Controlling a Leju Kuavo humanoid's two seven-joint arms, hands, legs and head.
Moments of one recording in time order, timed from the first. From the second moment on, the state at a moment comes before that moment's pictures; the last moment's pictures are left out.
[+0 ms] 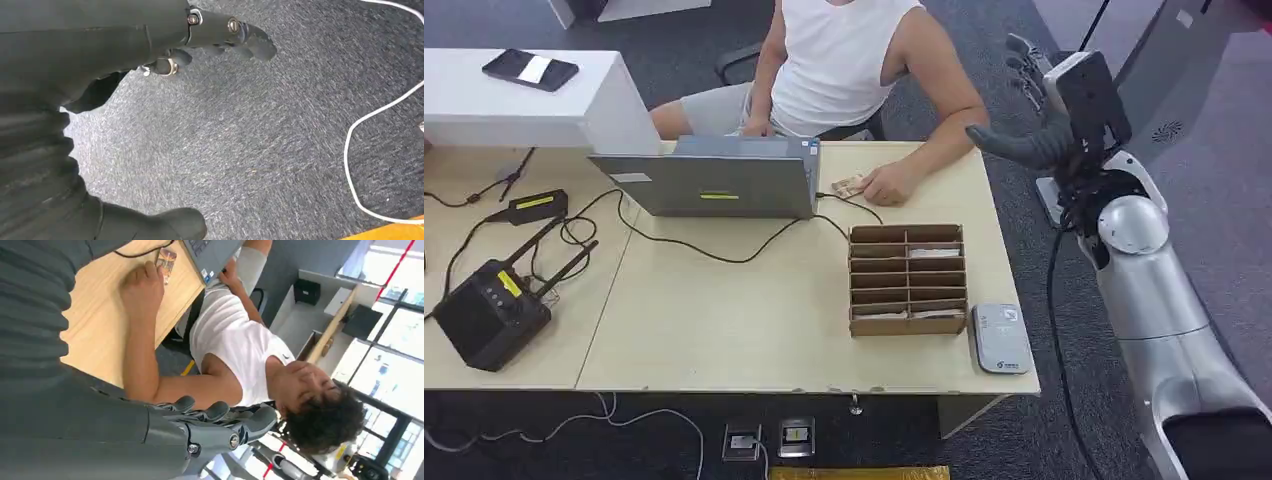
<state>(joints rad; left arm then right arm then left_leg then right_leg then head) -0.24 0.20 -1.24 -0.20 0.56 0.33 -0.09 -0.81 -0.36 0.29 -1.38 0.01 0.10 -0.03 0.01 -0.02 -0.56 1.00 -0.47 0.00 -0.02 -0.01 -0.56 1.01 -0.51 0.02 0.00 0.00</state>
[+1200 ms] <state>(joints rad) -0.22 0.21 -1.22 -0.20 0.59 0.35 -0.08 -0.32 -0.41 0.35 -1.66 0.67 0.26 0.02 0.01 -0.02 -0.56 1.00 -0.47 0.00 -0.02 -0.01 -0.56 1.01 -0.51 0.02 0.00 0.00</state>
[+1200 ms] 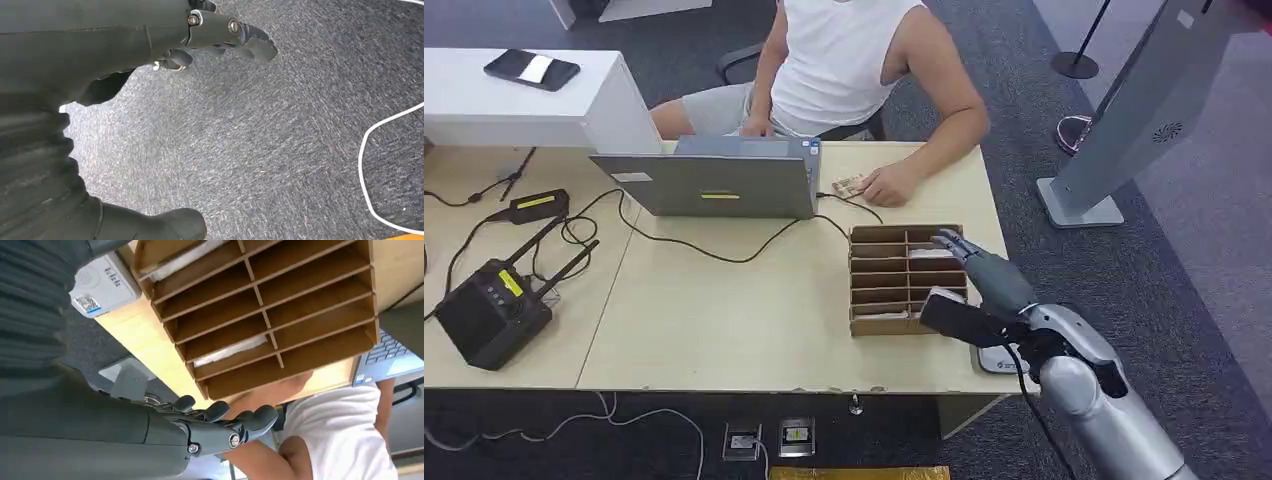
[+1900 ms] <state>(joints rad) -0.21 0.21 -1.22 -0.20 0.58 0.38 -0.07 -0.28 -0.42 0.39 -1.64 0.89 0.18 0.07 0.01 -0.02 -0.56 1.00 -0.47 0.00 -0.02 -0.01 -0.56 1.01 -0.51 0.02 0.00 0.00</state>
